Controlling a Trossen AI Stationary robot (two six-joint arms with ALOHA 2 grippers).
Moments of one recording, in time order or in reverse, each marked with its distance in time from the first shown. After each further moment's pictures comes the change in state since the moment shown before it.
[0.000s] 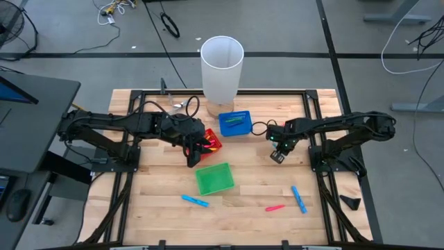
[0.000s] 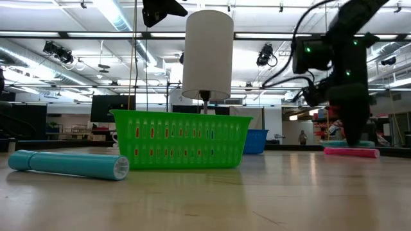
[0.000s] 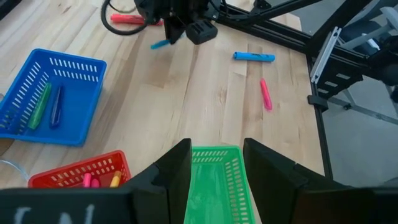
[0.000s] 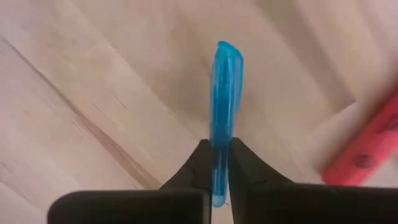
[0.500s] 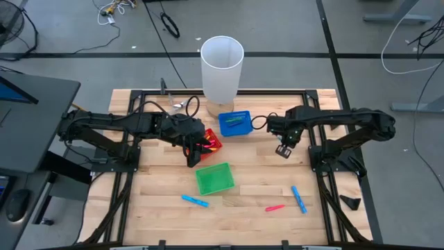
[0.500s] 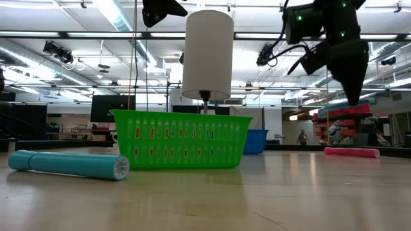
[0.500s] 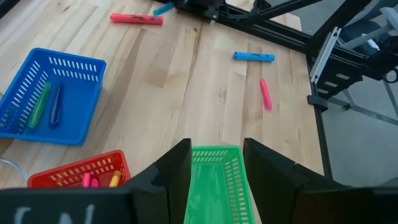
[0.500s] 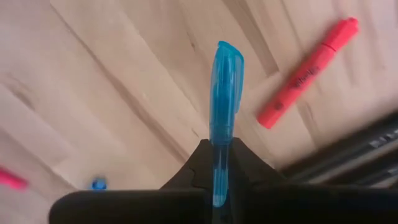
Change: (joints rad) left arm 0.000 0.000 -0.001 0.000 0.000 -0.003; right arm 0.000 -0.004 0.329 -0.457 0.028 -0.109
